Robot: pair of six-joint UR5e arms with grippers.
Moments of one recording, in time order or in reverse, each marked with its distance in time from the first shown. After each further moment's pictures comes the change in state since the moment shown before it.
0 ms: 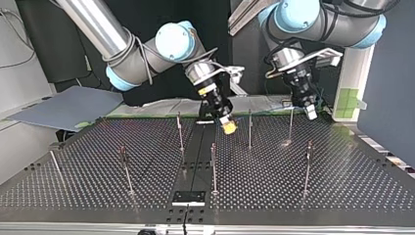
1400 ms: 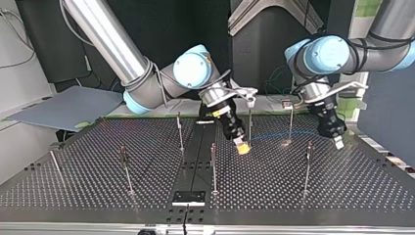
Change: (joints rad) left arm 0.233 -0.113 0.118 0.021 0.214 -0.060; right arm 0.010 0.169 -0.294 0.108 -0.003 -0.010
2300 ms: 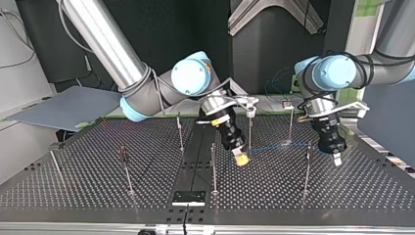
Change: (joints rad) left arm 0.069 -0.098 0.076 0.064 0.189 -0.081; right arm -0.009 0.019 -0.089 0.024 0.021 -0.001
